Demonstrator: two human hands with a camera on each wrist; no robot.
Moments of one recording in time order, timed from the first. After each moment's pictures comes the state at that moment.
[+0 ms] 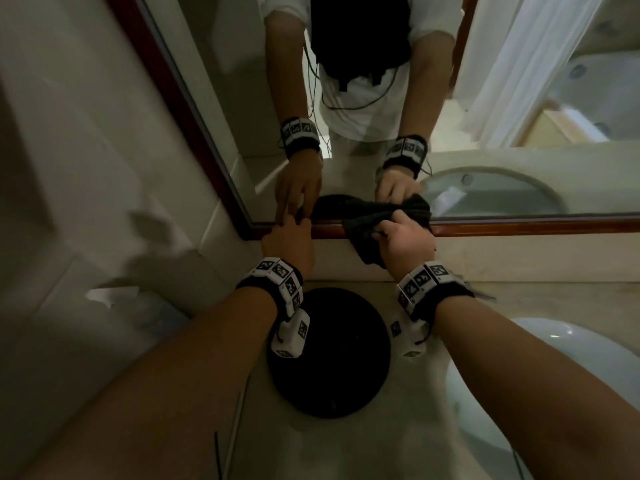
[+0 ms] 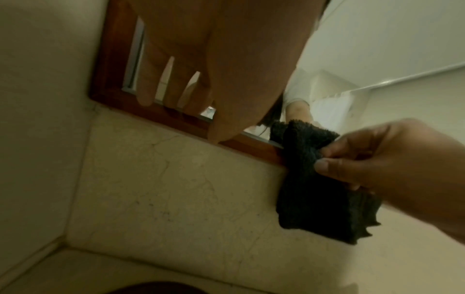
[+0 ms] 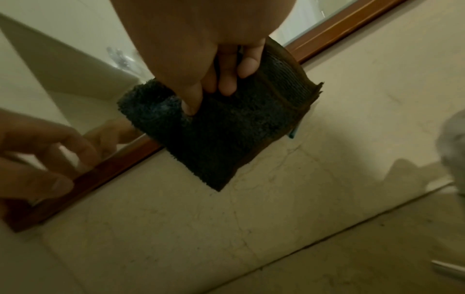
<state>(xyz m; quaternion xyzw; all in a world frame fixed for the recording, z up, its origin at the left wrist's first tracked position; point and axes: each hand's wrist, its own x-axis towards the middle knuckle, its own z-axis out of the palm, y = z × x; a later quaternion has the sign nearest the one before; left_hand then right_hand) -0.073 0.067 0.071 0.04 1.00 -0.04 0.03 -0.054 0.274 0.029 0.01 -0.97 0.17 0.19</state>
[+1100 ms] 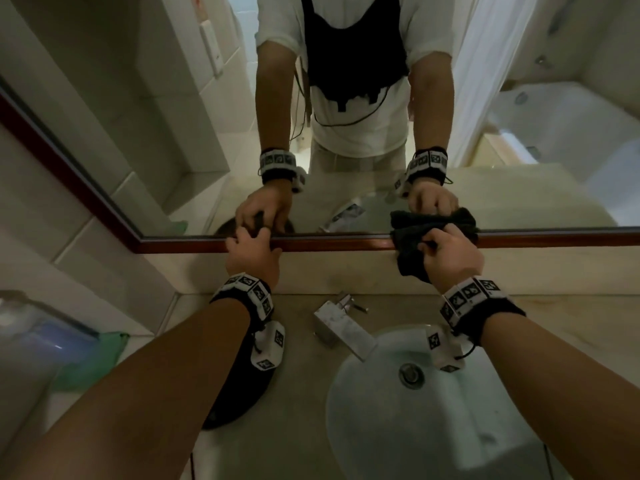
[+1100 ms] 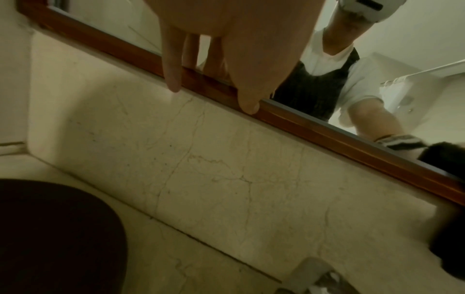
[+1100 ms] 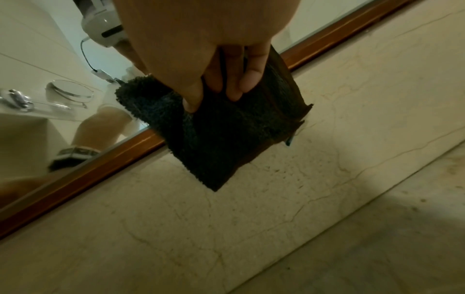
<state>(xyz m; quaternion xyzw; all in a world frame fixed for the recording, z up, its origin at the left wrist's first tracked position) -0.046 0.247 0.055 -0.09 0.99 0.07 -0.05 0.003 0.574 0.039 -0.12 -0.97 0.18 0.14</state>
